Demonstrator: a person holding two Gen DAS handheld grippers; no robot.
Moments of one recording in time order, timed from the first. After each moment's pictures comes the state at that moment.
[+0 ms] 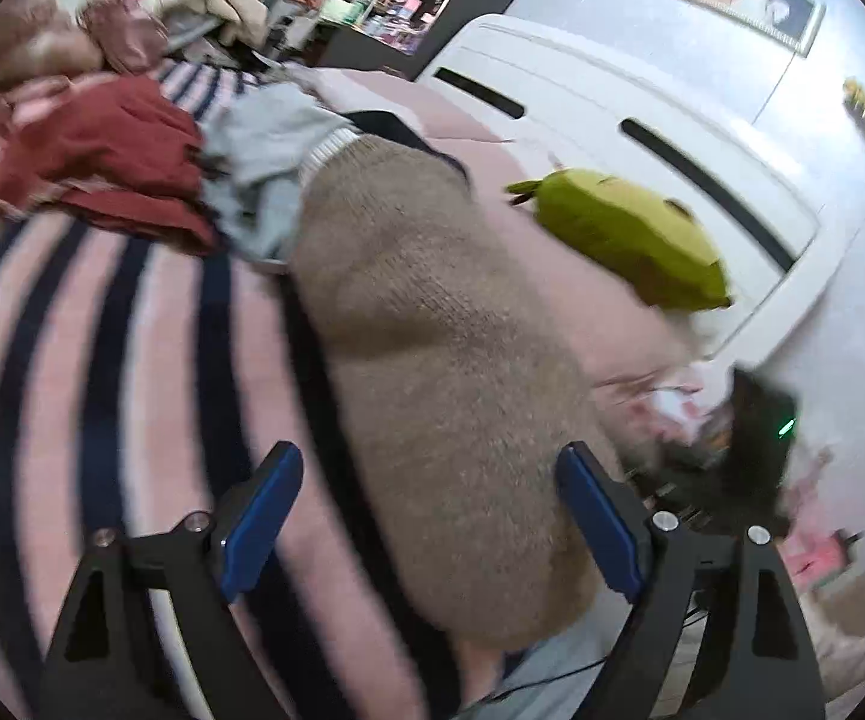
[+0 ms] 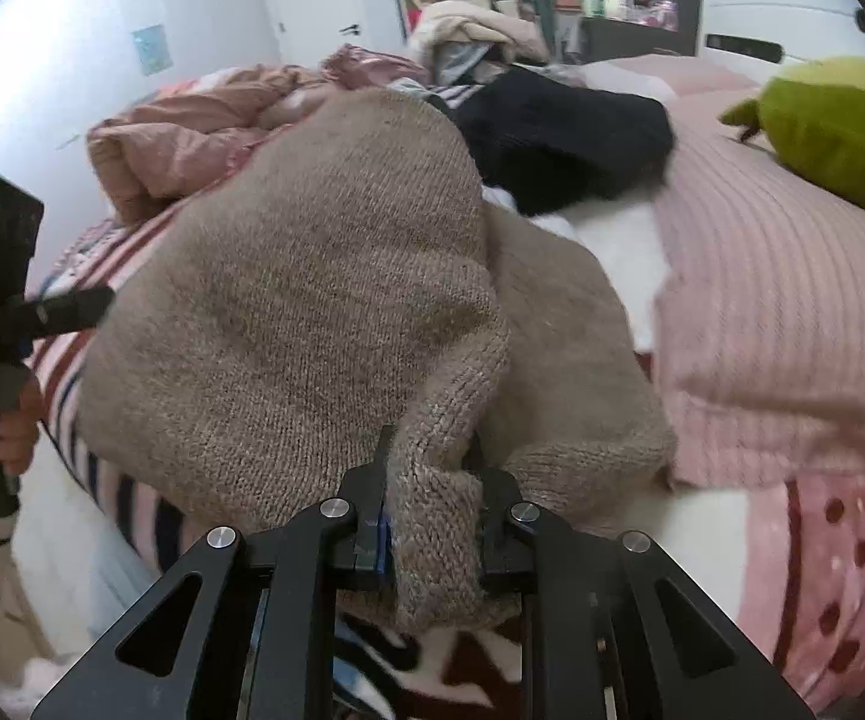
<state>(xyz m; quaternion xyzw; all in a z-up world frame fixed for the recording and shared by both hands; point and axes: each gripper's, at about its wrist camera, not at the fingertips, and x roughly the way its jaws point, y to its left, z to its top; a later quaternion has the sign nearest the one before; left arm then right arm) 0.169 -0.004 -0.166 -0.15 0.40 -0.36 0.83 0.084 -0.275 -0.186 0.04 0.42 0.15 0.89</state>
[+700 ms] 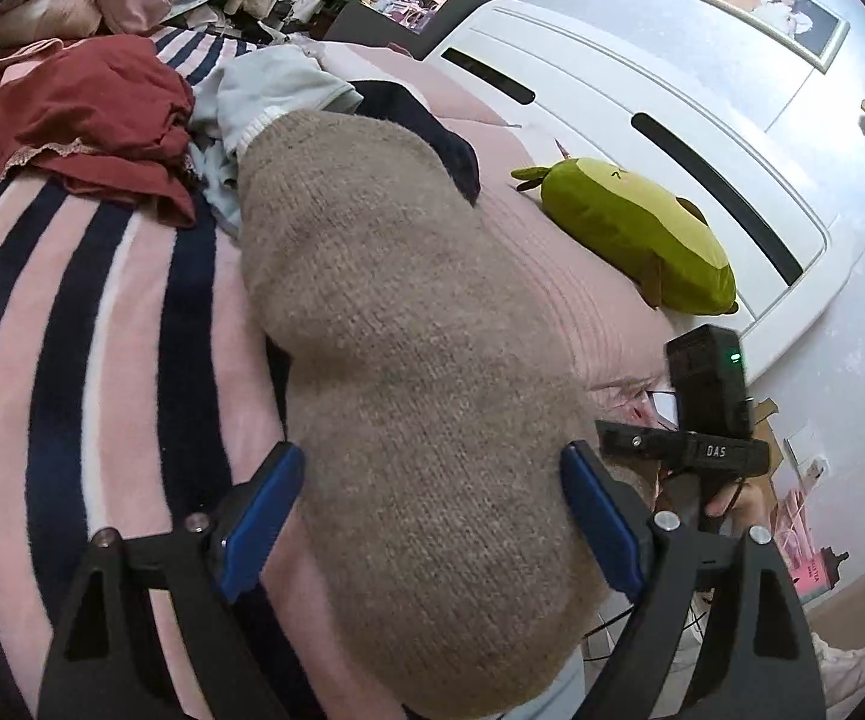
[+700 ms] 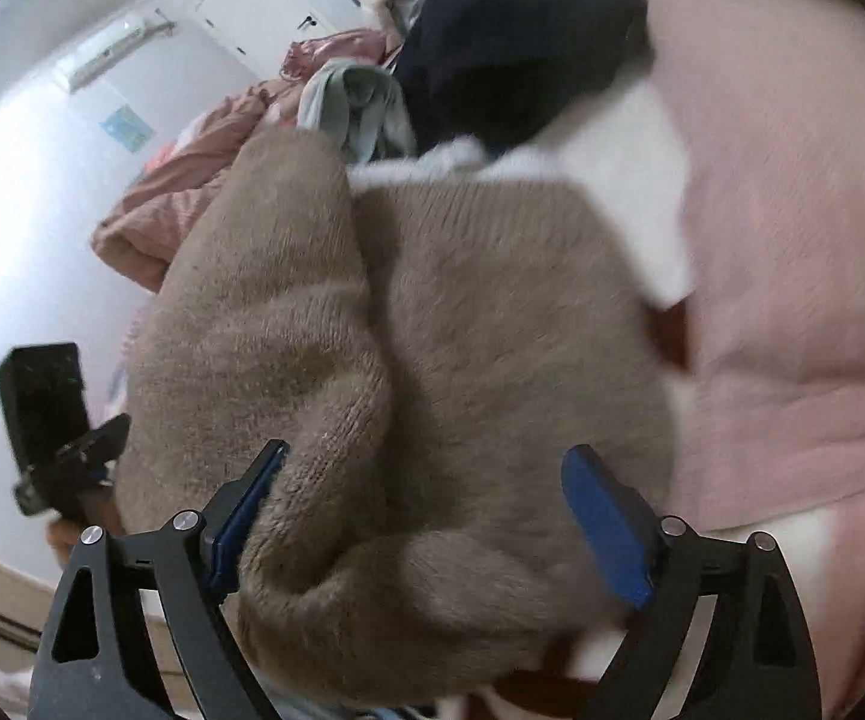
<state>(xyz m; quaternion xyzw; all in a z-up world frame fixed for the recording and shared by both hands) 0.187 -0.014 -0.180 -0.16 0.42 -0.36 0.82 0.156 -0.321 -0.221 0.25 0.49 0.23 0.80</state>
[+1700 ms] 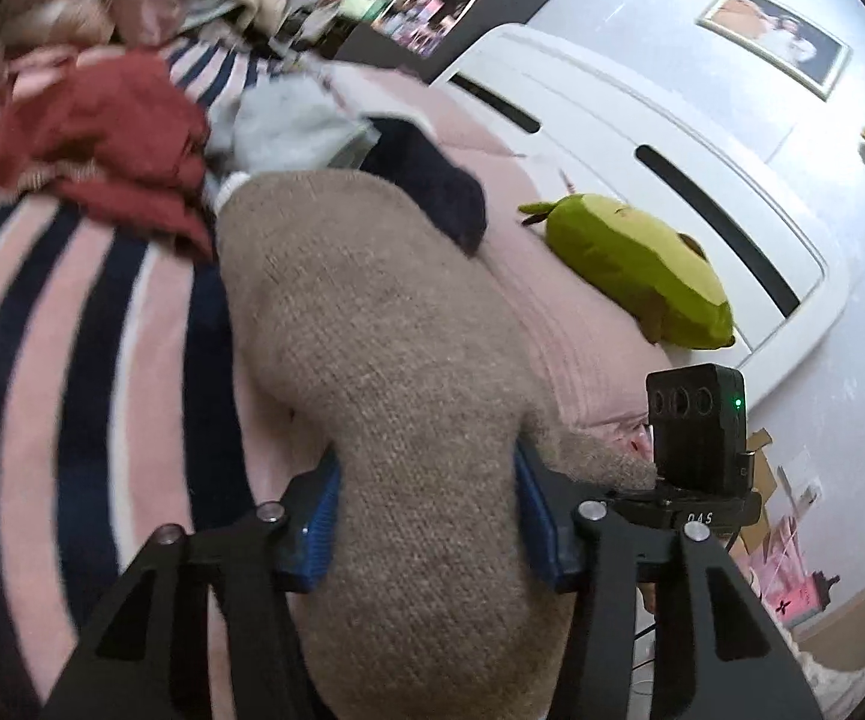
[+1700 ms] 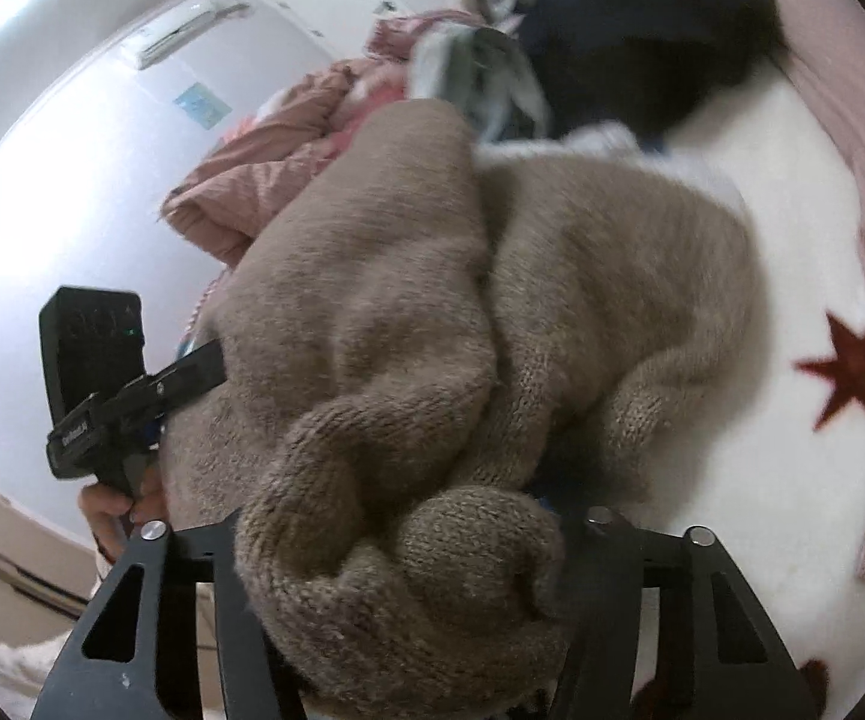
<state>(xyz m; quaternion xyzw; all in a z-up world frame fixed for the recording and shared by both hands) 0.198 0.007 -0.159 -0.17 0.39 -0.35 0.83 0.167 -0.257 -0.206 0.23 0.46 0.32 0.79</state>
